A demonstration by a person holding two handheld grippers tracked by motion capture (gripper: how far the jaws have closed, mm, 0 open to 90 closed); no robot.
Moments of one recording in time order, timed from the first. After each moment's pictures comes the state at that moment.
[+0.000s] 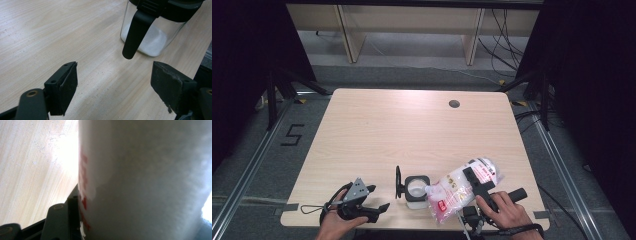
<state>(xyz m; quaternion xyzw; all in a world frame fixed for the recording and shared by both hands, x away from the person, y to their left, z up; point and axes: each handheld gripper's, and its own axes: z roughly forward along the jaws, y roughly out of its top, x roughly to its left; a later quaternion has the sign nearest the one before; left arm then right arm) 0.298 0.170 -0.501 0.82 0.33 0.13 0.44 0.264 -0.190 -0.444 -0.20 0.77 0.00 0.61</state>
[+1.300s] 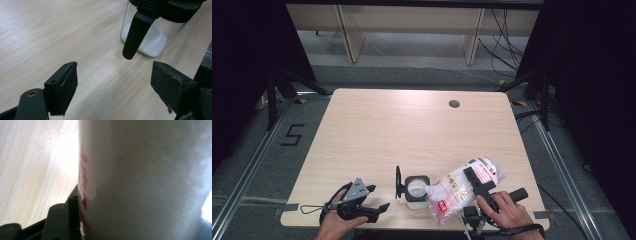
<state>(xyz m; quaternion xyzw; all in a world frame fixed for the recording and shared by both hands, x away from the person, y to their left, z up) 0.297 0.171 -0.500 0.82 0.33 0.13 0.44 0.264 -0.190 -0.440 -0.21 0.76 0.00 0.61</state>
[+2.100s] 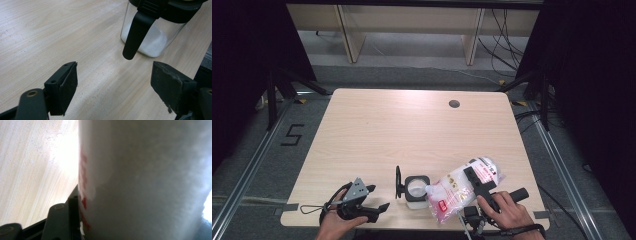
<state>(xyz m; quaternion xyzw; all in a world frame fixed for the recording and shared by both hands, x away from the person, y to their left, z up) 0.298 0.171 -0.500 0.82 0.33 0.13 0.44 0.264 -0.190 -0.438 -0.21 0.76 0.00 0.62</state>
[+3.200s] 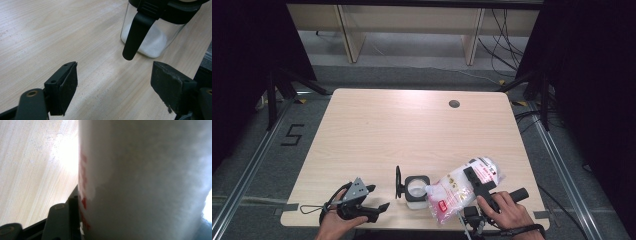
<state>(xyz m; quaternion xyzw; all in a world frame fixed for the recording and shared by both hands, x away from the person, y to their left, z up) 0.298 0.172 -0.499 0.82 0.32 0.13 0.44 0.263 -0.190 -0.438 -0.21 0.76 0.00 0.62</state>
